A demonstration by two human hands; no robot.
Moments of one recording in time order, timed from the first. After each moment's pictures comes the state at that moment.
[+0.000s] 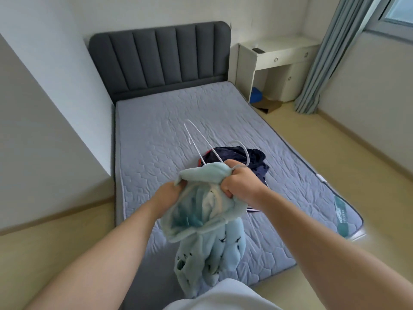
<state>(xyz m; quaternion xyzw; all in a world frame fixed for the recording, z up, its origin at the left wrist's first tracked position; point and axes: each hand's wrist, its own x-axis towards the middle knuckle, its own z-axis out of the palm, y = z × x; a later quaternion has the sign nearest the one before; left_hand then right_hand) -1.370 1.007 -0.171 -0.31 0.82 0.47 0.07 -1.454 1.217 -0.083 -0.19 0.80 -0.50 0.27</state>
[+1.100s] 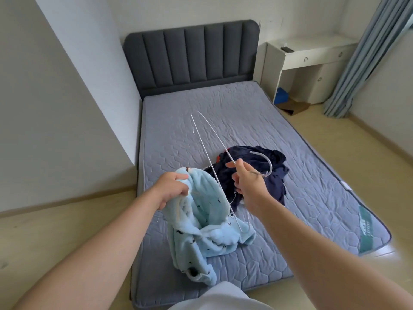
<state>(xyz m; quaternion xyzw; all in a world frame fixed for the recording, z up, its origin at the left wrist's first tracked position) -1.325 1.009 -0.135 -0.40 0.75 0.53 0.04 -1.438 1.203 -0.127 -0.02 0.70 -0.66 0.26</state>
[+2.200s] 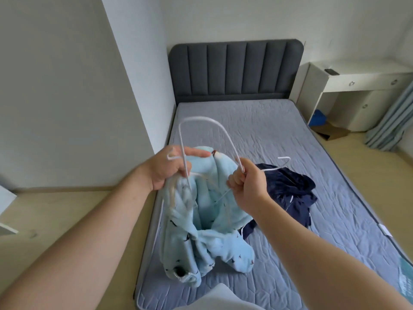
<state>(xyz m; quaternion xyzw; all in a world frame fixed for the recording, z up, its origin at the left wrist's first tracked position) -1.292 0.973 -0.023 -0.21 0.75 0.63 -0.03 -1.432 1.129 -0.093 -0.04 0.46 -0.81 0.37</state>
